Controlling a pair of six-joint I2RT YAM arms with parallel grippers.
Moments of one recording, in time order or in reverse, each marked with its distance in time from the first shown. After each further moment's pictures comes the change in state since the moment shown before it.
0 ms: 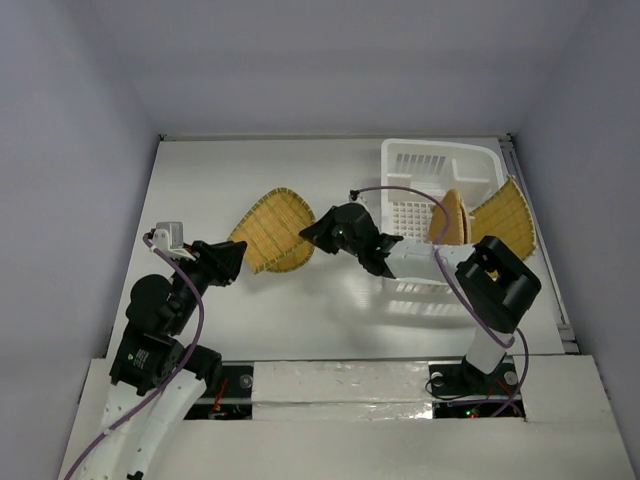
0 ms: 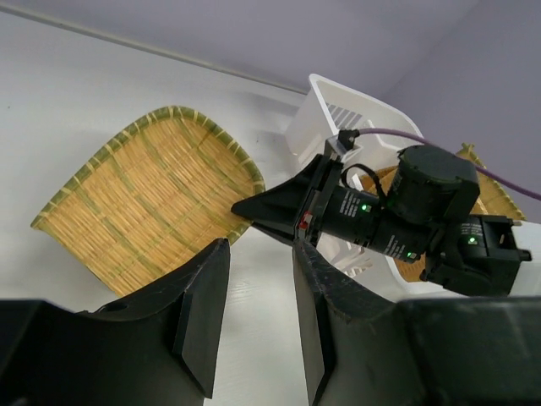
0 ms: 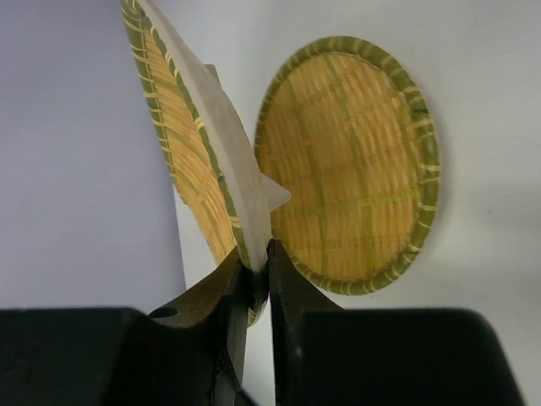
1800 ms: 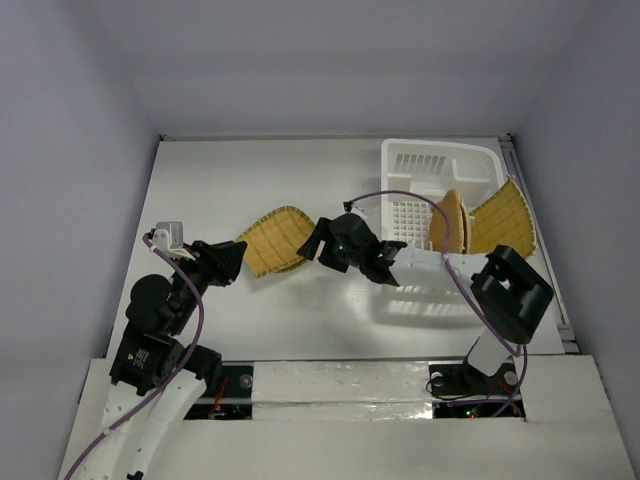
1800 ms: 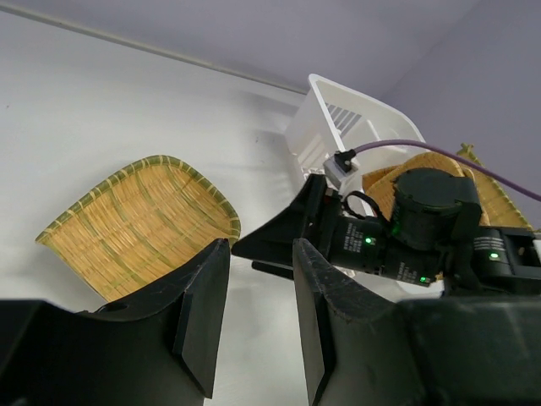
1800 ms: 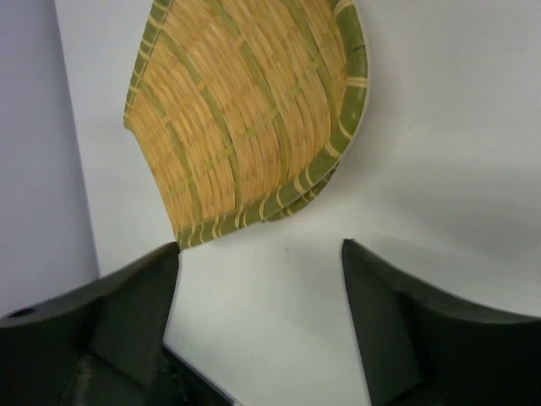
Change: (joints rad) left arm 0.000 0.000 0.000 0.000 0.001 -0.003; right arm 0.054 -0.048 -0.036 -0.191 0.018 -0.135
